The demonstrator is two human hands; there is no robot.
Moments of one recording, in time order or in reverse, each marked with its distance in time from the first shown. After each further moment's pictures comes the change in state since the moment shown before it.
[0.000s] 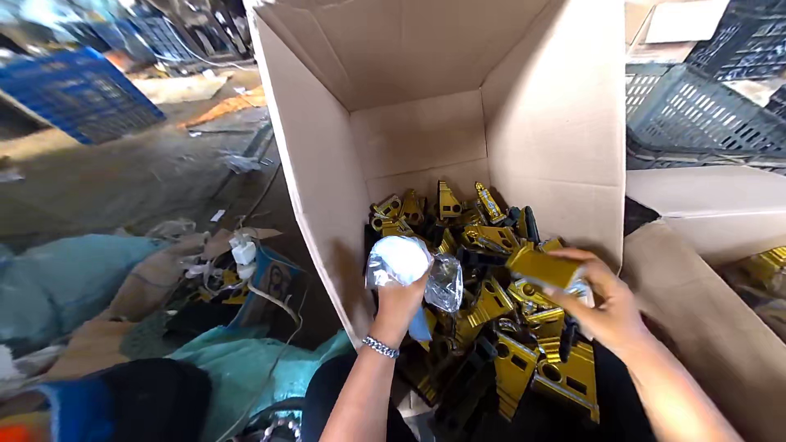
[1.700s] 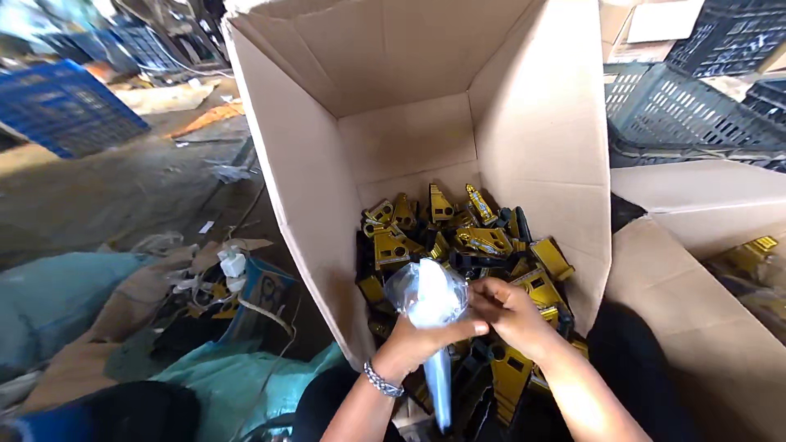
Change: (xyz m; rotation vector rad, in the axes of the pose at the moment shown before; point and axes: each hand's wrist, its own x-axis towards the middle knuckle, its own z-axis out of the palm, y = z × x) left_hand -0.040 0.027 0.004 -0.262 -0.420 -0.146; right_hand 0.008 -0.052 0.083 0.400 -0.237 0.513
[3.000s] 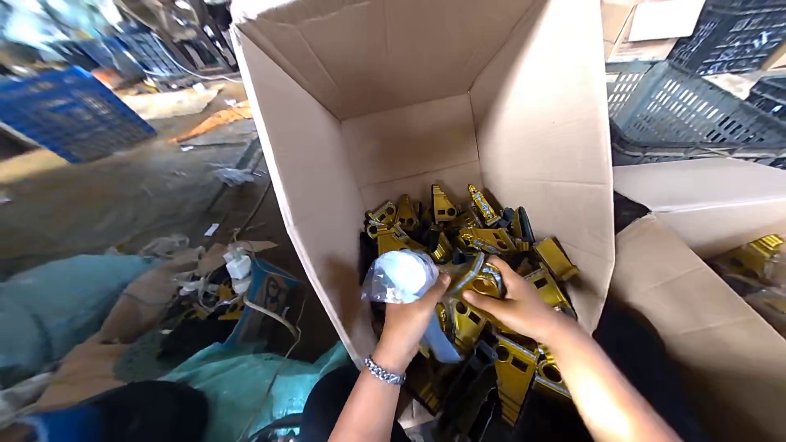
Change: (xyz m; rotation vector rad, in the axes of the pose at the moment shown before) left_hand 0.019 0.004 -0.001 0.018 0.318 0.025; right_hand 0.015 -0.014 -0.013 -0.292 -0.067 -0.004
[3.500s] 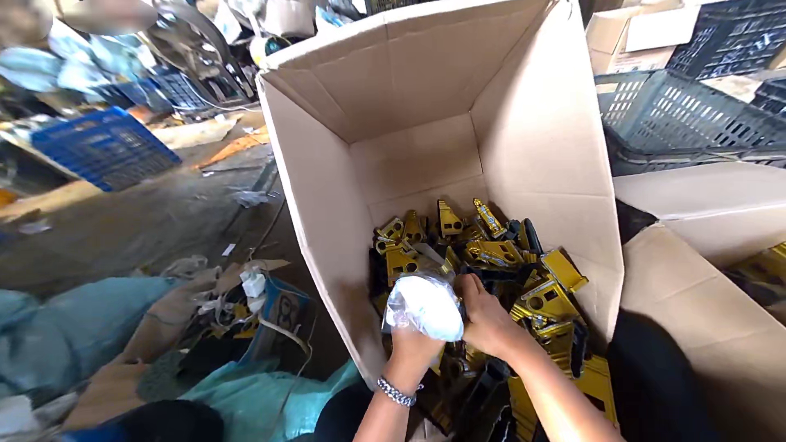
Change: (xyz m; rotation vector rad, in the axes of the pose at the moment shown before) left_hand -0.008 -0.025 -0.013 0.468 0.079 0.468; right_hand 0.025 -0.008 0.044 -0.430 -0.123 0.151
